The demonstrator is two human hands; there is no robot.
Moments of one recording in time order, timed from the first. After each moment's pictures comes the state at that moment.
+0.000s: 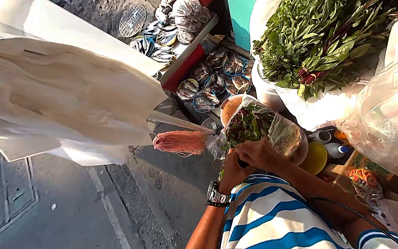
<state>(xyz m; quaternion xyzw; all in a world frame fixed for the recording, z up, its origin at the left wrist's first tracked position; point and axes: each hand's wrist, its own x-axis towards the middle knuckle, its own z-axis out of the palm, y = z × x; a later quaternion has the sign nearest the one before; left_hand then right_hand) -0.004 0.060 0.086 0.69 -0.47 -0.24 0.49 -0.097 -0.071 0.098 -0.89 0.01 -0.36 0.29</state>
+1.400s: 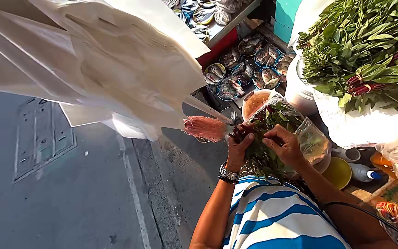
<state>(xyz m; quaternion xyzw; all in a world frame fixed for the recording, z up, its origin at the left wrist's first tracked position) 0.046 0.046 0.090 0.49 -0.13 -0.33 0.80 -0.073 -0.090 0.083 -0.72 0.12 -0.29 0.62</state>
